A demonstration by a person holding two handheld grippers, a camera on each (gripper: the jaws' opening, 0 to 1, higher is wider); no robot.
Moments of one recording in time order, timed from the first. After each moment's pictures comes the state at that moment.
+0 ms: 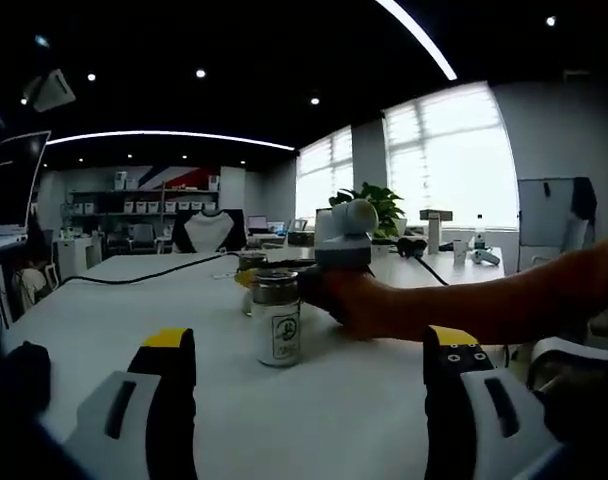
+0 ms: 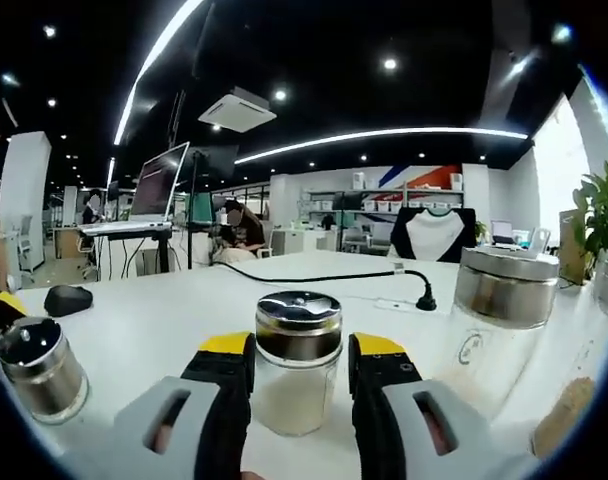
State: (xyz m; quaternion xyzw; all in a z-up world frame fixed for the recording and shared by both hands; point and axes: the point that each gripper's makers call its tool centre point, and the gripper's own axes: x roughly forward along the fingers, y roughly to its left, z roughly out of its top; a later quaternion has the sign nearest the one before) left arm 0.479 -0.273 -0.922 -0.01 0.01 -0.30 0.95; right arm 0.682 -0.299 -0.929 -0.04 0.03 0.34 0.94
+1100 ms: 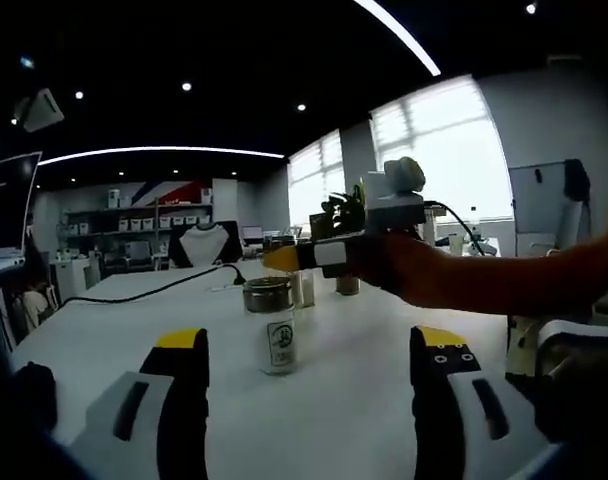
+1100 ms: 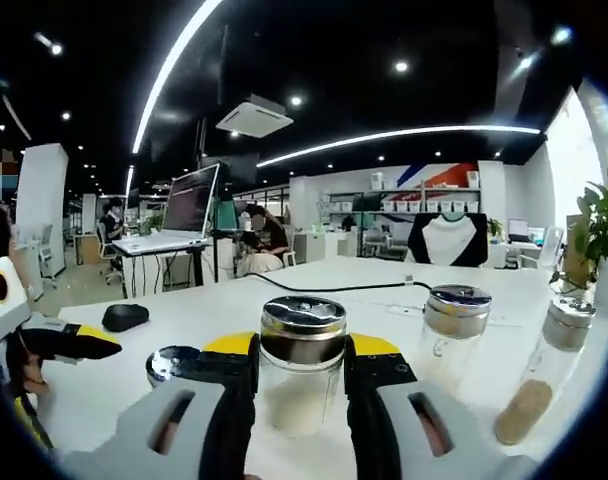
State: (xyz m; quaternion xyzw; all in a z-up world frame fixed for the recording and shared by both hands) left arm 0.475 -0.280 -0.919 0.03 -0.02 -0.30 0.95; right arm 0.600 -0.323 -0.886 -0.02 0.03 0.38 0.92
